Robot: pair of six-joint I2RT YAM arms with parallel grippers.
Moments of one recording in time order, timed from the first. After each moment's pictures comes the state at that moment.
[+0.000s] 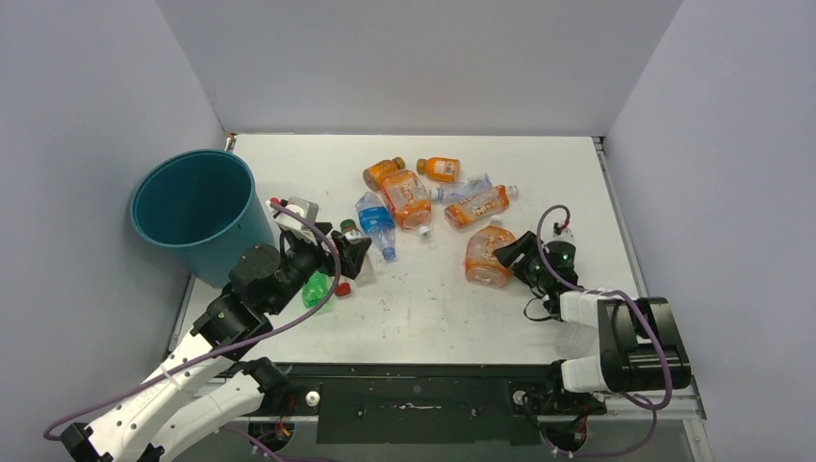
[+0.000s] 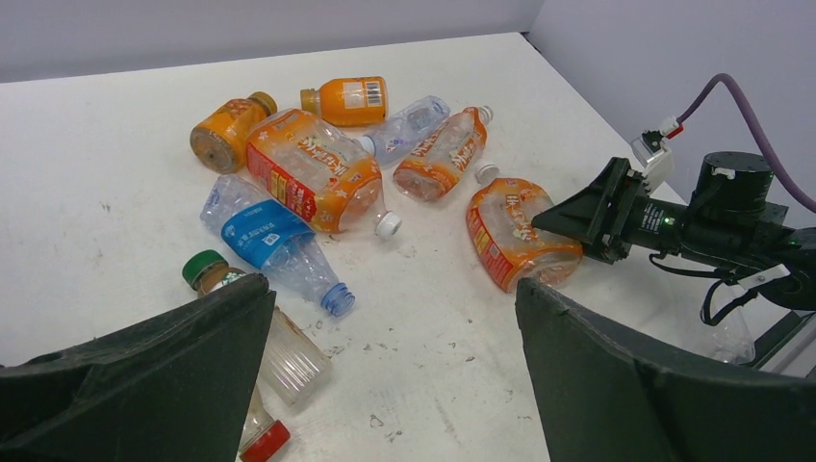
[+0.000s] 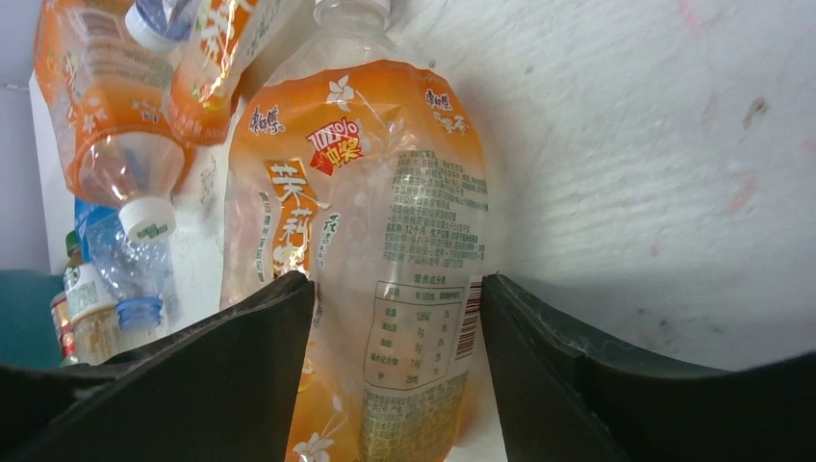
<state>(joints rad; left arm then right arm) -0.74 0.67 0.77 -0.17 -0.19 -0.29 0.04 1.38 0.32 0.50 -0.22 0.73</state>
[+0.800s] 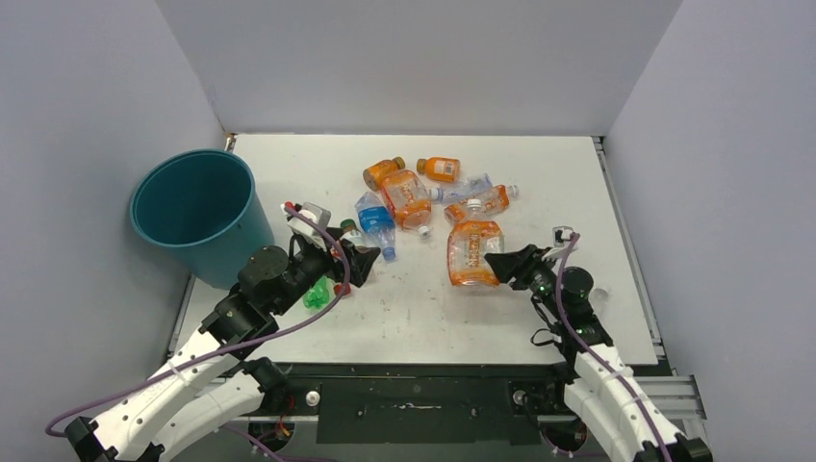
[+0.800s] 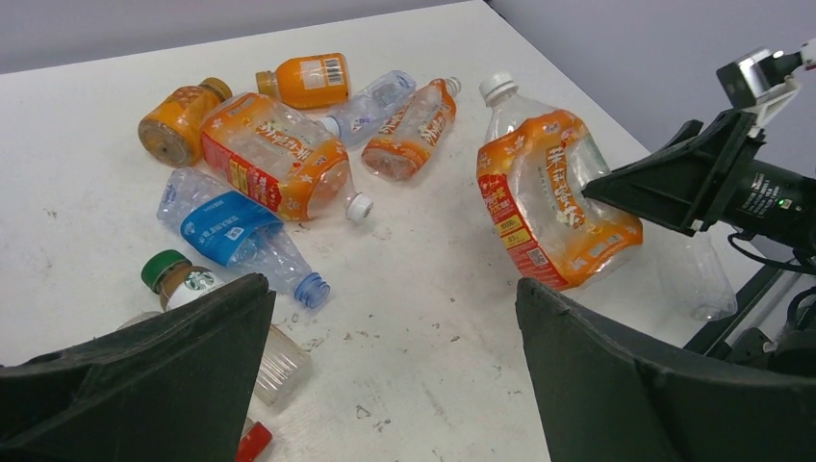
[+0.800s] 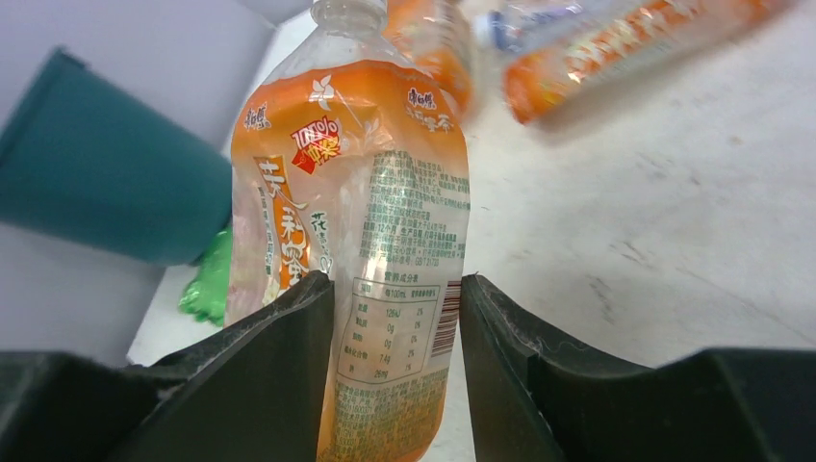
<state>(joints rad) -0.75 0.68 0.73 -0.13 -0.11 -0.27 0.20 0.70 0.21 0.28 -0.29 0.66</state>
